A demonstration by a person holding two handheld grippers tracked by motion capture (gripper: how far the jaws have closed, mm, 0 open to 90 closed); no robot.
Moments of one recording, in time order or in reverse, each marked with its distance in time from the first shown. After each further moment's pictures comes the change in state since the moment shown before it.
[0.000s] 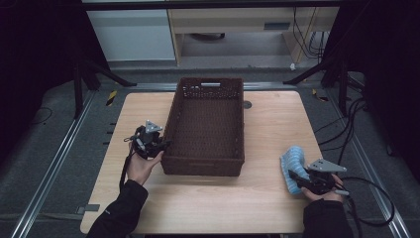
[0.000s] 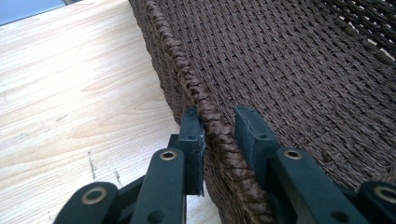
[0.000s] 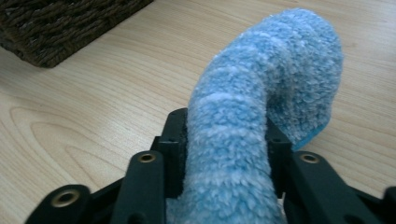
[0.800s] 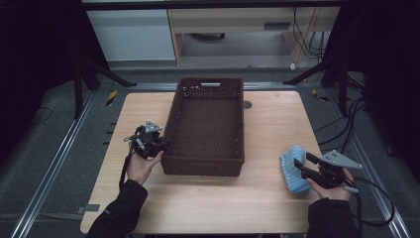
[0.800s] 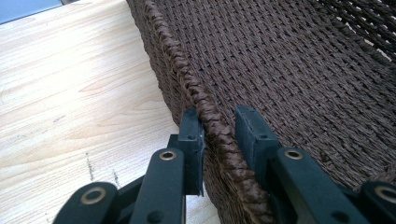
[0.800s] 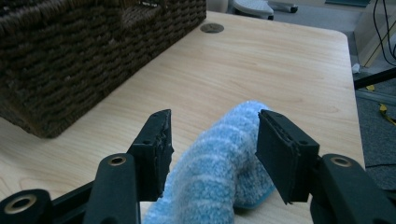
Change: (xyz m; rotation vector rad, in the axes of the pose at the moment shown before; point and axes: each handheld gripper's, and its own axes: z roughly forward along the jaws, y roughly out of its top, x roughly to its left) left arm 0.001 0.000 0.000 0.000 -0.010 0.000; right arm -0.003 0.031 -0.028 -0.157 -0.080 0.063
